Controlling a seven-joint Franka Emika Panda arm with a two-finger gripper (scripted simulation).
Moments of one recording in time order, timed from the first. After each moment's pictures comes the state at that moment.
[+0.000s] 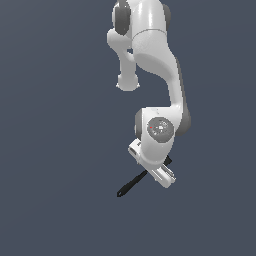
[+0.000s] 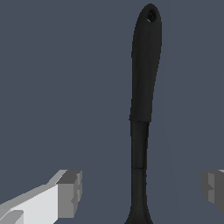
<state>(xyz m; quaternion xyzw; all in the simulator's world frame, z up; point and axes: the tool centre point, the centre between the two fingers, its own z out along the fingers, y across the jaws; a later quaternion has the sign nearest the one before) 0.100 0.082 0.064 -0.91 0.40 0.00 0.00</state>
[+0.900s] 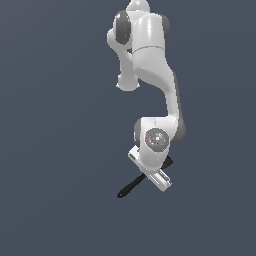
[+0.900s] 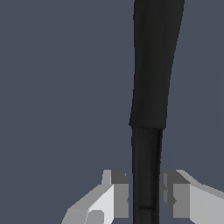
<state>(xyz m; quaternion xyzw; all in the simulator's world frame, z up) 0.100 0.081 0.017 -0.91 0.41 0.00 0.00</state>
